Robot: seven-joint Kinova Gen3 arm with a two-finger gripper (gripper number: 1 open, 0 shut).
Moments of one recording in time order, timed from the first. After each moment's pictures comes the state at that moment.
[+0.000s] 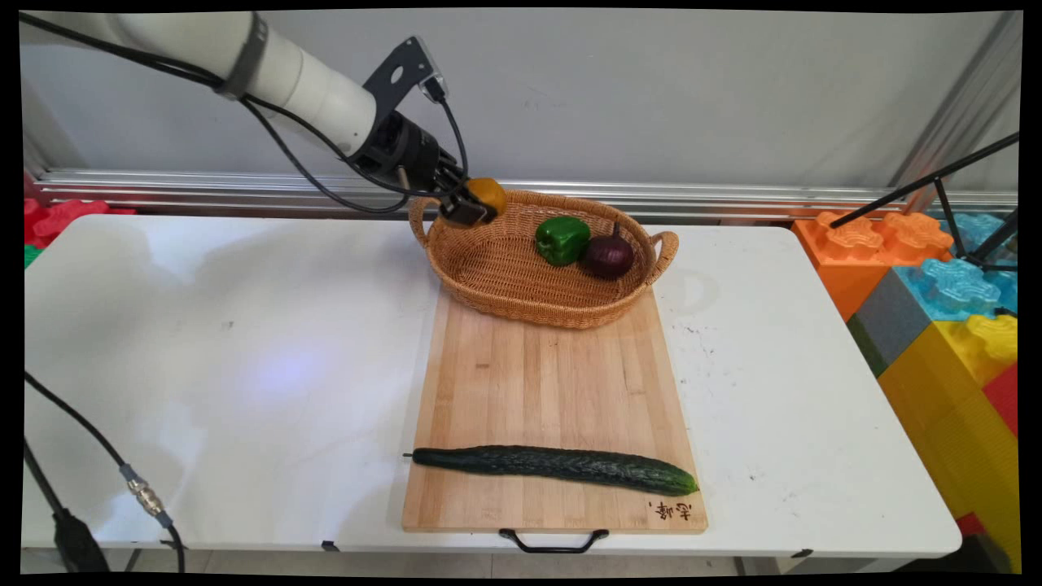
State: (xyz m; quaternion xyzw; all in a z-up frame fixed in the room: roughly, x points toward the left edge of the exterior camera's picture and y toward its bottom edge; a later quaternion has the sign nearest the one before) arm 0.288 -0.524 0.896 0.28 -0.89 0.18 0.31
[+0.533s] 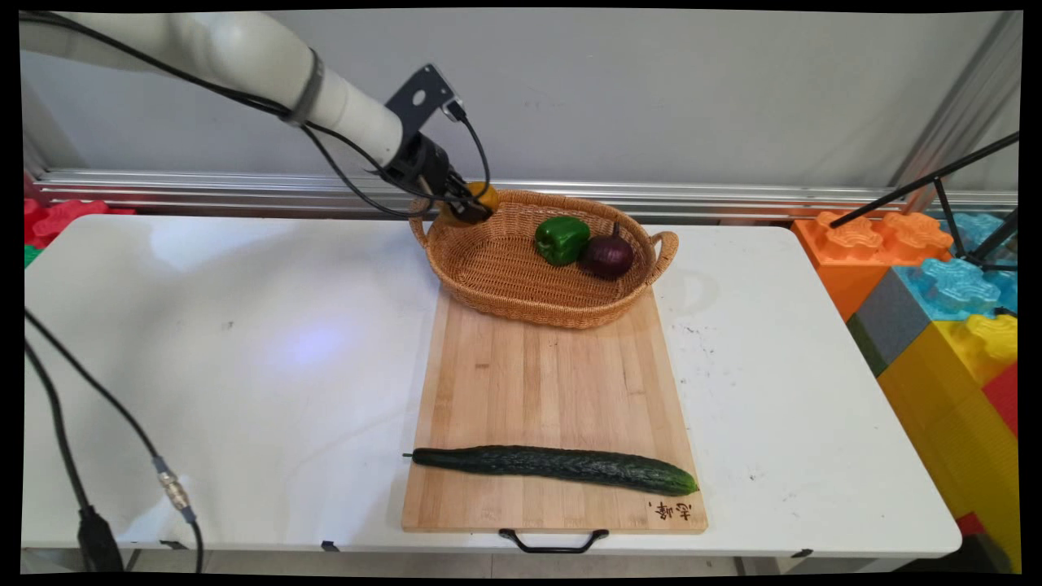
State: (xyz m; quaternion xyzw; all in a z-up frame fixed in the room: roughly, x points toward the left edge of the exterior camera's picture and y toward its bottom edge) arm 0.288 -0.576 0.846 0.33 -0.88 0.20 0.28
